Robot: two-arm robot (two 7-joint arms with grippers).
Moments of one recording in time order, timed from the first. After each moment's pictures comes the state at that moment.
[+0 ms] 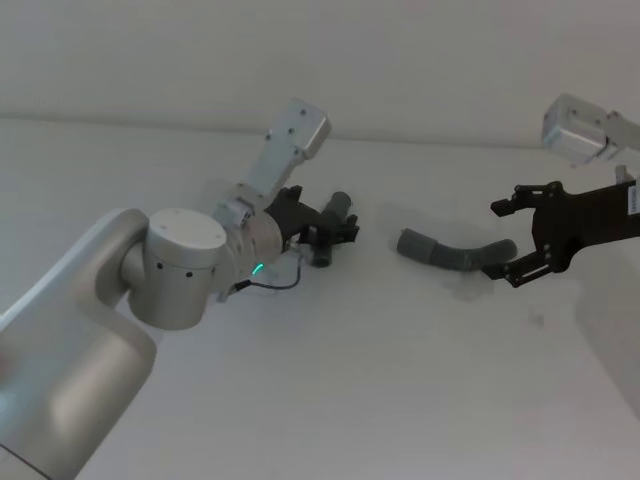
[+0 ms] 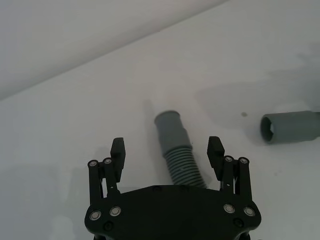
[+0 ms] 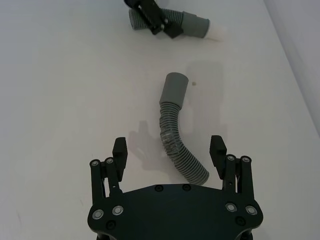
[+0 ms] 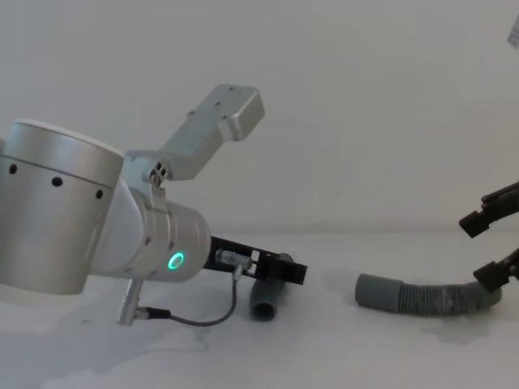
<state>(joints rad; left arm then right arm) -0.45 0.18 0.53 -1.46 -0.25 0.59 -0.11 0.76 0.70 -0.63 -1.36 0.12 0.29 1.15</state>
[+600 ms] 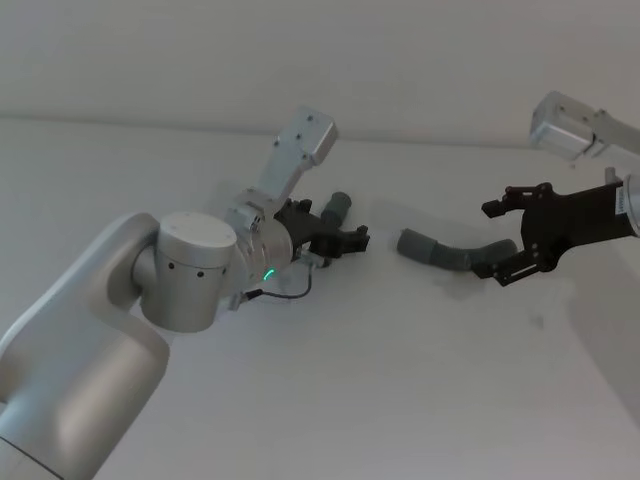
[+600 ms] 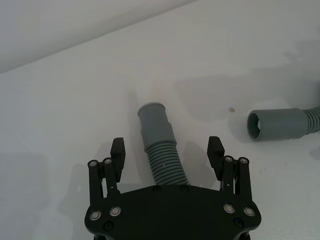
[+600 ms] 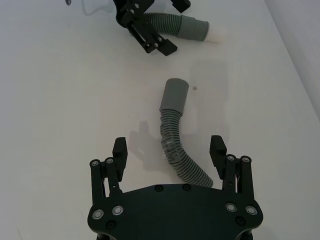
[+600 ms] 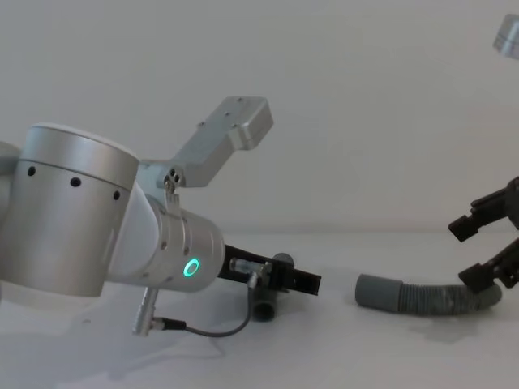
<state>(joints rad) -0.44 0.14 0.51 -1.45 -0.27 0.63 -0.11 0.76 0.68 -0.65 -1.34 0.14 0.32 1.13</state>
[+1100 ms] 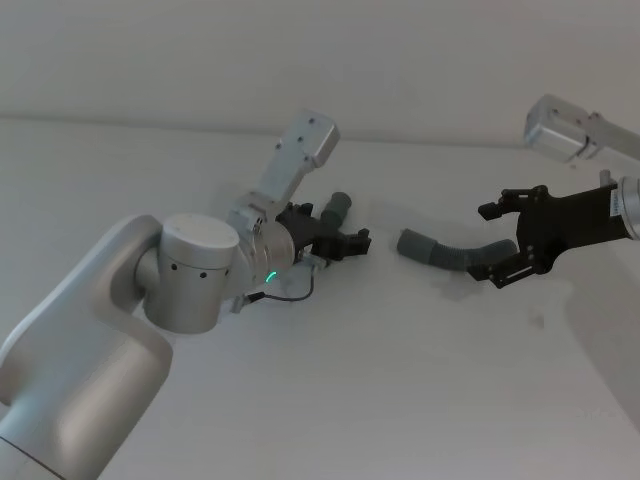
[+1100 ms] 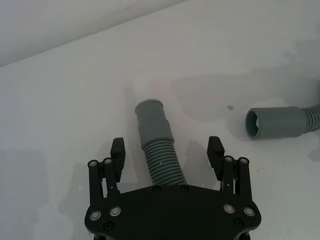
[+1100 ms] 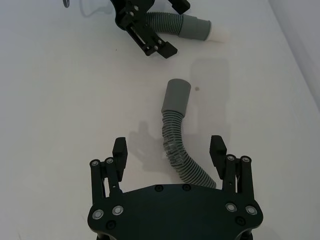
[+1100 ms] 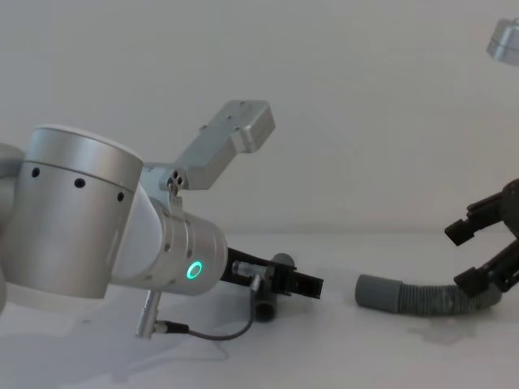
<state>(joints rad) -0.44 0.13 0.50 -1.45 -0.27 0.64 -0.10 0.77 0.68 -0.66 -1.34 0.14 0.33 1.12</state>
